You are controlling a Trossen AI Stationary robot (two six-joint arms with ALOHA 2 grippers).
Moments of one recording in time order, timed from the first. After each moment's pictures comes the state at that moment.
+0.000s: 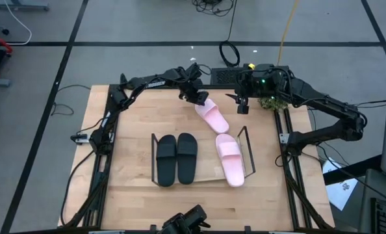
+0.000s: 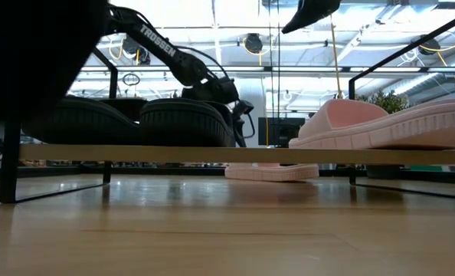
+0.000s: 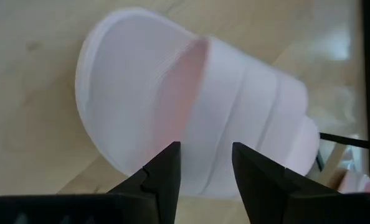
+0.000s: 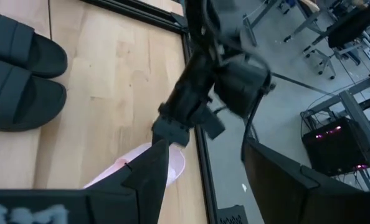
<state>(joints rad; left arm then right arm) 0.61 2.27 1.83 -0.68 0.54 -0.53 -0.39 1.20 1.33 -0.66 0.05 -0.53</state>
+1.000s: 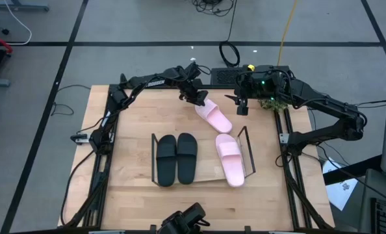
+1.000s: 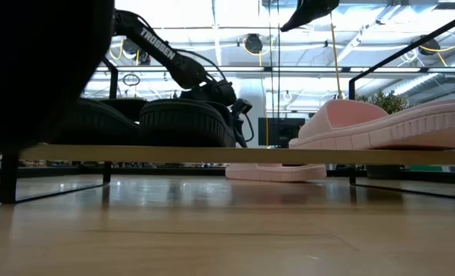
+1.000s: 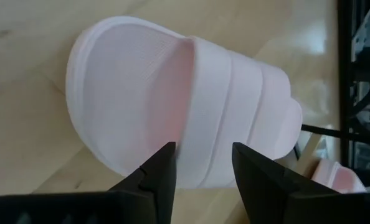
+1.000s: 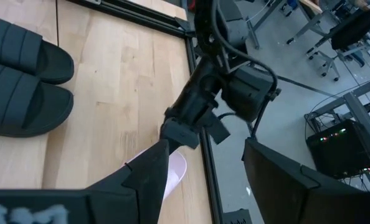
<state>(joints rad) 0.63 2.28 1.83 -0.67 0.63 -0.53 -0.37 1.20 1.33 -0.65 0.05 -0.51</state>
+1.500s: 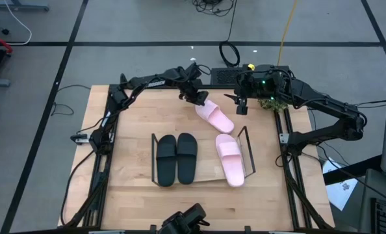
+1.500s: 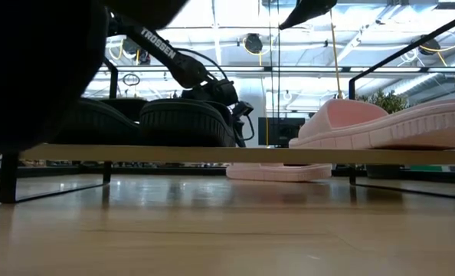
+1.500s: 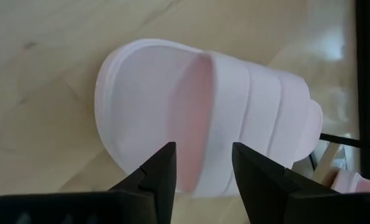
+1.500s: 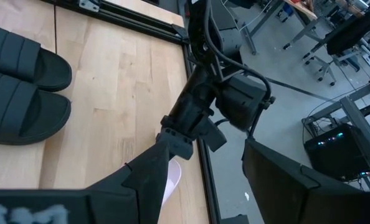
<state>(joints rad) 0.62 2.28 1.83 -0.67 0.56 -0.53 -0.37 1.20 1.33 -0.63 0.05 -0.51</state>
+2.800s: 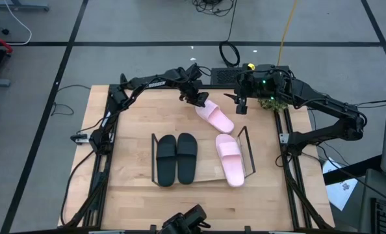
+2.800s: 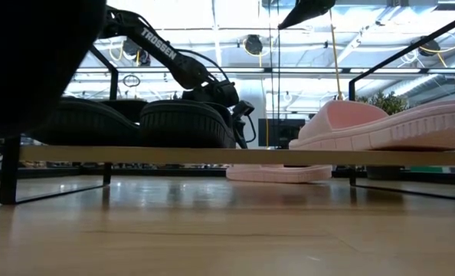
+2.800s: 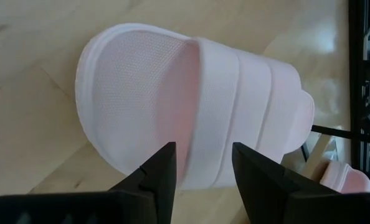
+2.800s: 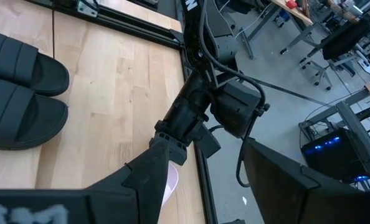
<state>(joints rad) 0.61 2.28 1.83 -0.68 0.59 -0.53 -0.37 1.20 1.33 -0.61 0.05 -0.52</state>
